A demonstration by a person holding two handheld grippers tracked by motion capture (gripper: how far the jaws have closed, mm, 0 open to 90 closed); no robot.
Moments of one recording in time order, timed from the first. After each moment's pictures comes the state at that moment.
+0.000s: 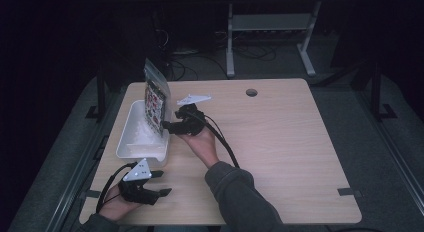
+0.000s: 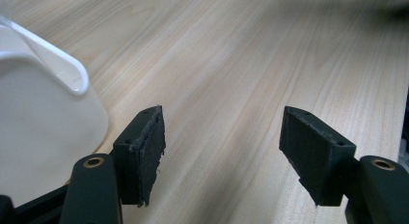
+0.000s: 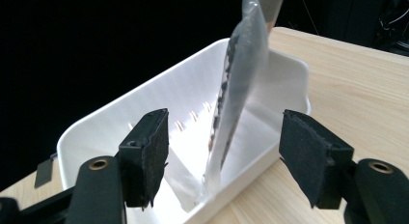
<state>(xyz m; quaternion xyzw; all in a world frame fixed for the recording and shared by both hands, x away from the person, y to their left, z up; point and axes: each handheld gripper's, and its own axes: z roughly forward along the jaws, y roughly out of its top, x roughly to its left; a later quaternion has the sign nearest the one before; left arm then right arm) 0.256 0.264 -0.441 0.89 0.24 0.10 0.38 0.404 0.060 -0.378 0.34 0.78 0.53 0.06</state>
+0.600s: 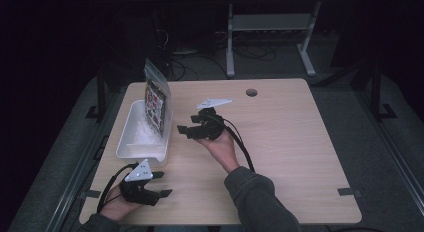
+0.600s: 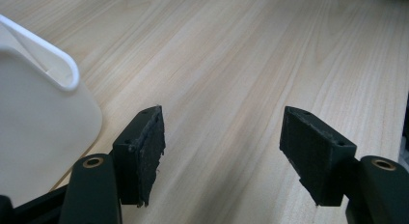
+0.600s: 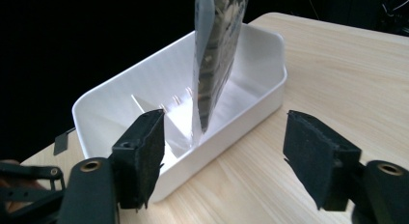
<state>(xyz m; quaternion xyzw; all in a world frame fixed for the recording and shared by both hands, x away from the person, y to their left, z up) 0.255 0.263 -0.443 0.89 0.24 0.09 0.38 0.392 0.009 -0.382 0.34 0.78 0.53 0.04</state>
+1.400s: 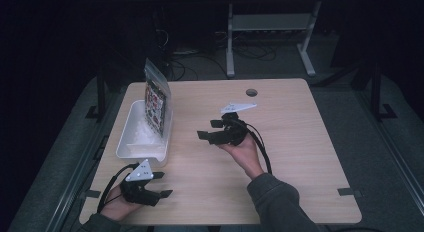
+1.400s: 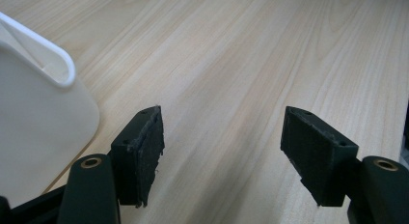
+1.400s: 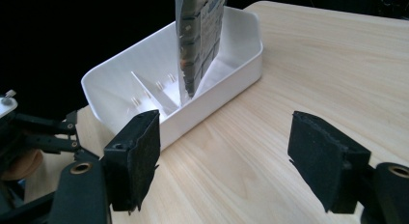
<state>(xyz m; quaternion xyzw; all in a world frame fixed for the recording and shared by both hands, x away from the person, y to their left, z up) 0.256 0.262 -0.444 0.89 0.25 0.09 0.38 0.376 -0.051 -0.385 0.34 0.78 0.52 0.03</state>
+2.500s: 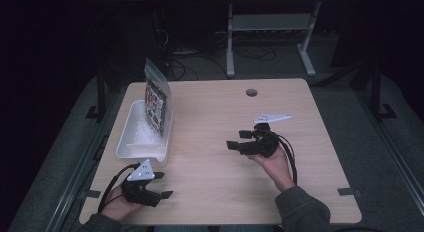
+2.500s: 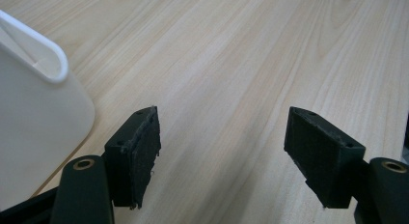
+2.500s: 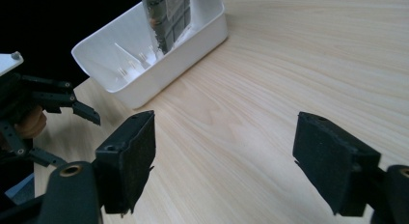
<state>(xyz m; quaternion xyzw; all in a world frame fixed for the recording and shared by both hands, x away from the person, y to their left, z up) 0.257 0.260 -0.446 0.89 0.25 0.08 0.37 0.351 -0.131 -0.404 0.38 0.77 0.51 0.01</state>
